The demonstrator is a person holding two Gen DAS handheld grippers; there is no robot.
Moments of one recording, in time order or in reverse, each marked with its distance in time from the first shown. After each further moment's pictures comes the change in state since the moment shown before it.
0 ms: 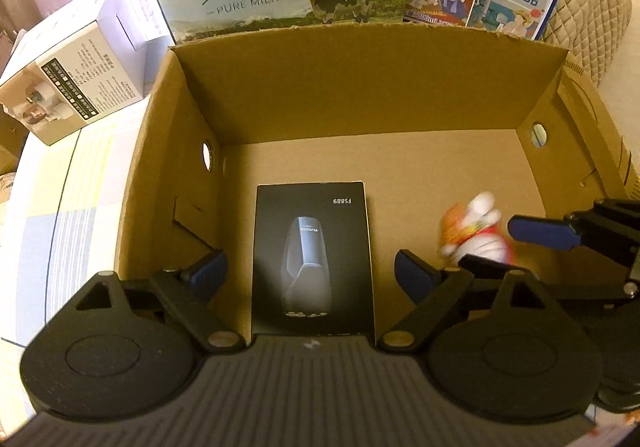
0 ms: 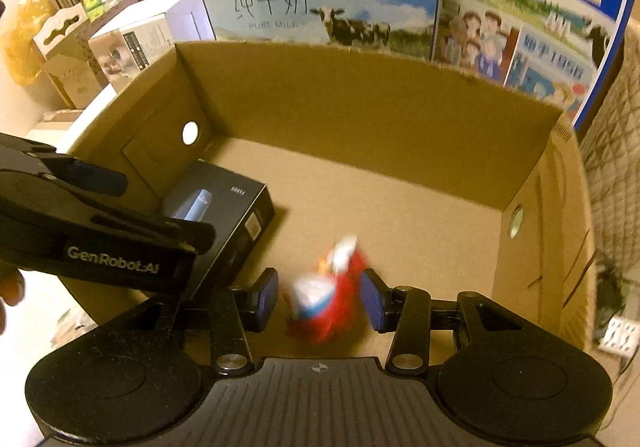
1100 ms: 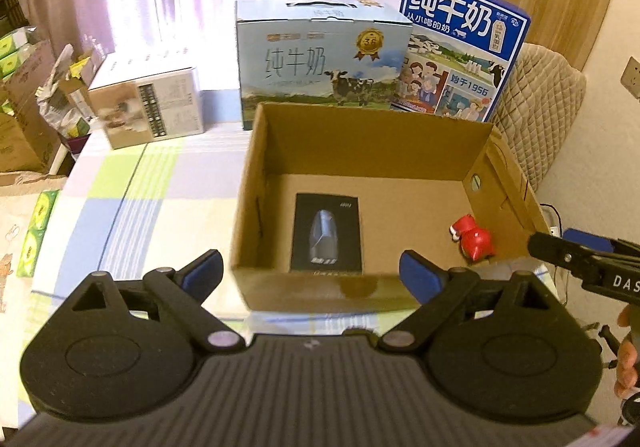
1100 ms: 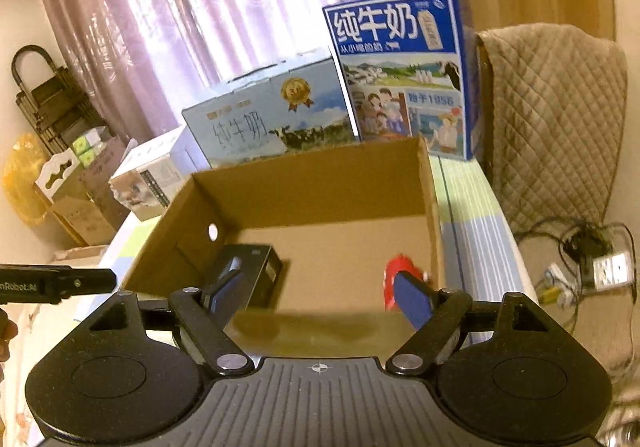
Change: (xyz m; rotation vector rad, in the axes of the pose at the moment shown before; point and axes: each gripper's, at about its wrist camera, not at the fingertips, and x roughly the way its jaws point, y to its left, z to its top) left arm -0.148 0.042 -0.085 -0.105 -0.235 -0.065; right arm -0.156 -0.006 -0.075 0.317 -0.296 0.033
